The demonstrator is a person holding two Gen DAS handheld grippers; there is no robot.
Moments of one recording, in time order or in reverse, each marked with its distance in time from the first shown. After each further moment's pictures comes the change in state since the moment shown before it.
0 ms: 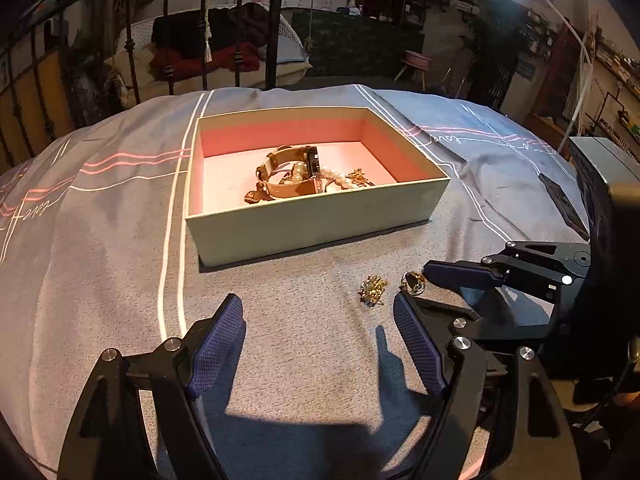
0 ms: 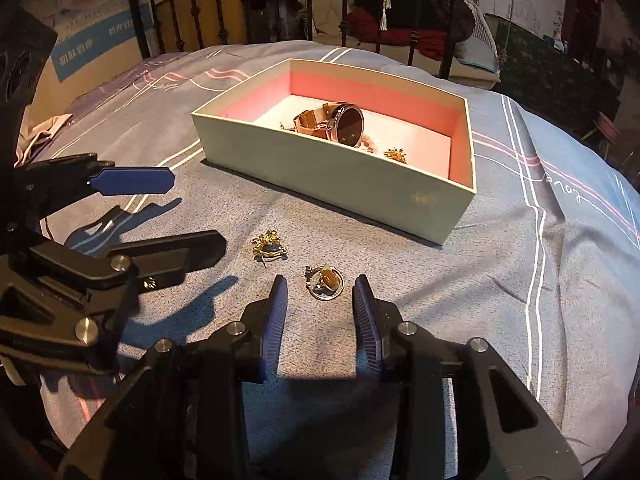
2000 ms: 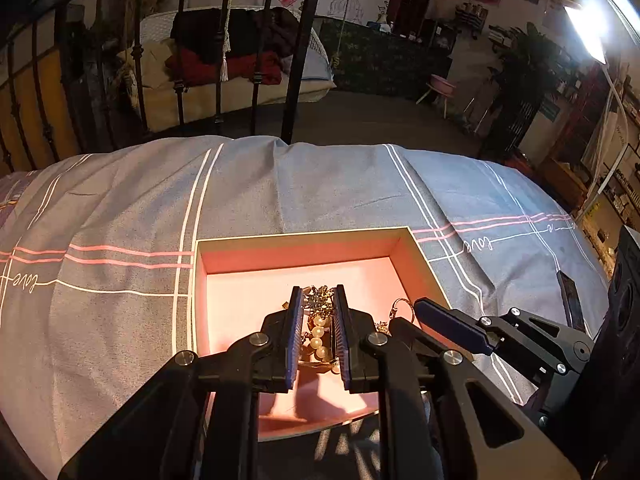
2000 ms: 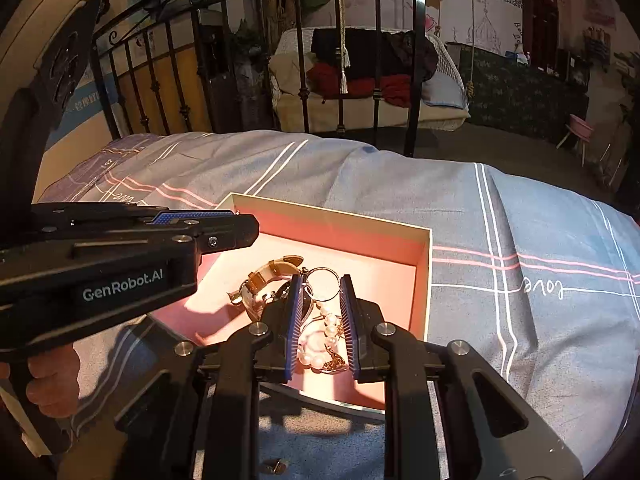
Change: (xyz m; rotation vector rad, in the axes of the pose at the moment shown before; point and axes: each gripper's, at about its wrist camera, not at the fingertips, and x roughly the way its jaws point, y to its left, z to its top) left arm 0.033 0.028 0.124 -0.124 -0.017 0.014; right arm 0.003 -0.038 0.098 0.121 -0.188 -0.059
